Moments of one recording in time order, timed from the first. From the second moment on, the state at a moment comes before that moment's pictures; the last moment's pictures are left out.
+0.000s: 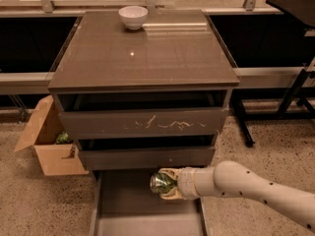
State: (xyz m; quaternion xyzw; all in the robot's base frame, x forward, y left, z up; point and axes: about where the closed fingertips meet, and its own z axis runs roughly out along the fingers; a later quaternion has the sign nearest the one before) arm 0.473 -0.044 0.521 -0.70 0.58 0.13 0.40
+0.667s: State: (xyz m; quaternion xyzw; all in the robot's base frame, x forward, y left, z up) arm 0.488 -0.059 0.554 -0.71 0.56 0.13 0.40
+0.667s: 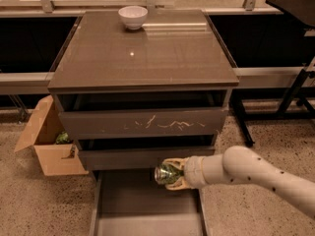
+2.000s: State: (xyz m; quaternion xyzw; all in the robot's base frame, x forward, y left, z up) arm 0.532 -0.119 0.745 -0.79 0.47 0.04 0.38
